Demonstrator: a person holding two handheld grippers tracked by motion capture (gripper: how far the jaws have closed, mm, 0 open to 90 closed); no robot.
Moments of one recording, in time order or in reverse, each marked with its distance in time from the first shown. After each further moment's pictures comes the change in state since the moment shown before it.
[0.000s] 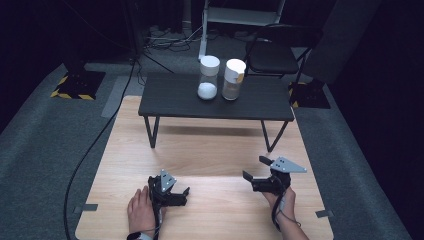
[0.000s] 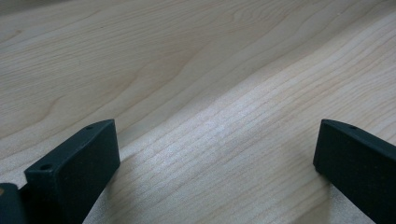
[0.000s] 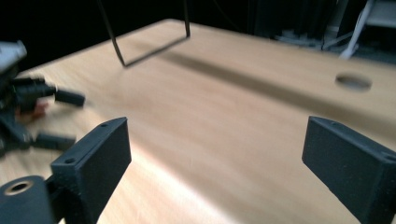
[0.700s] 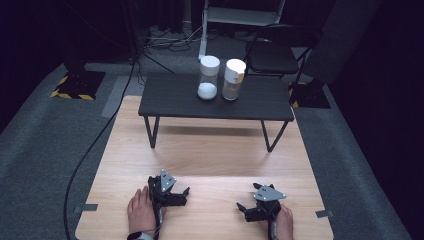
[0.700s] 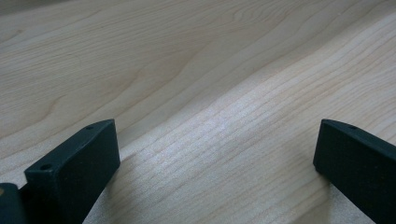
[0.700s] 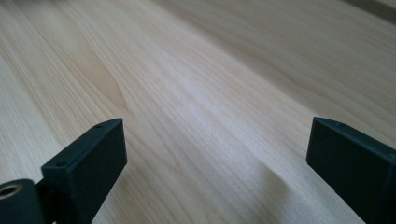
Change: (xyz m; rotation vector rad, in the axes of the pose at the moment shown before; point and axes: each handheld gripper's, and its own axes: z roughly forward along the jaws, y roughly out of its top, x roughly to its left) left arm 0.000 0.000 0.000 0.000 0.002 -0.001; right arm 0.047 -0.036 0.012 0.264 -0.024 -0.204
